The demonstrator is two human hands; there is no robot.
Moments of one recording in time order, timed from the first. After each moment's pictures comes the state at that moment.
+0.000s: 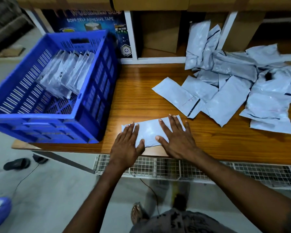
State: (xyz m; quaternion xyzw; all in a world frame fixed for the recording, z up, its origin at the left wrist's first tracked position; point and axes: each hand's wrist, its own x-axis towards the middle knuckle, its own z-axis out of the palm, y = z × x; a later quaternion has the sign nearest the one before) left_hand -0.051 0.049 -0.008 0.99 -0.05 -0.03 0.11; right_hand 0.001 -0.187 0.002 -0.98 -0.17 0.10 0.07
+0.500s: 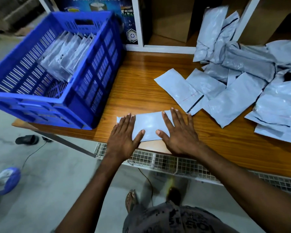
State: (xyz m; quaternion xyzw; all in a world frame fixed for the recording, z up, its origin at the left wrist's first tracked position) left_hand -0.055 0.014 -0.010 0.99 0.05 -0.03 0.12; right_hand 0.018 -0.221 -0.001 -0.97 -0.22 0.12 0.06
